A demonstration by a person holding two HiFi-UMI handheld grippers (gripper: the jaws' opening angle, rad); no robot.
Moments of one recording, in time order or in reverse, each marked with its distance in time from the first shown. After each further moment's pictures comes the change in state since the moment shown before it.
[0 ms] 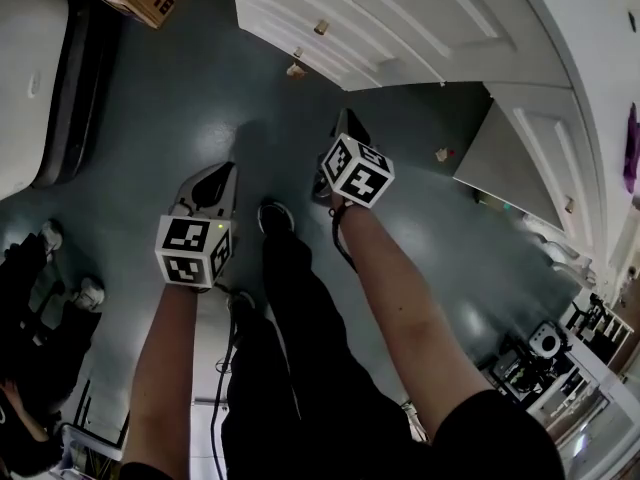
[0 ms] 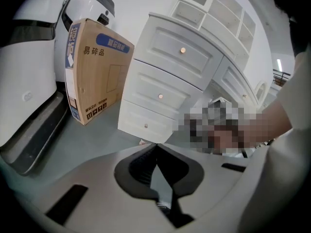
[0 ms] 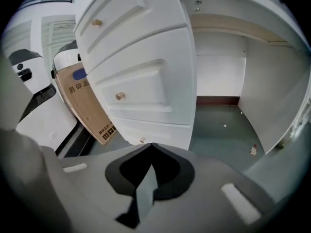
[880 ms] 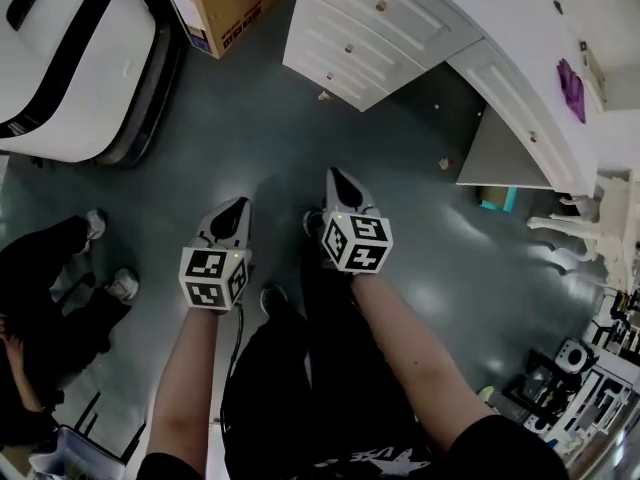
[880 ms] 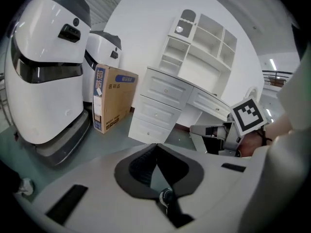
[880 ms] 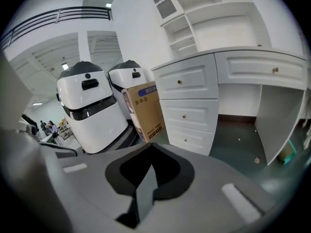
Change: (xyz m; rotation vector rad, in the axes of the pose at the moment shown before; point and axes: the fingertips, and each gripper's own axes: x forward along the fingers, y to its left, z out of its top) left arm -0.256 -0.024 -0.044 0.017 -0.173 0.032; right arm -0.294 0.172 -0.048 -0.195 -0.107 0.276
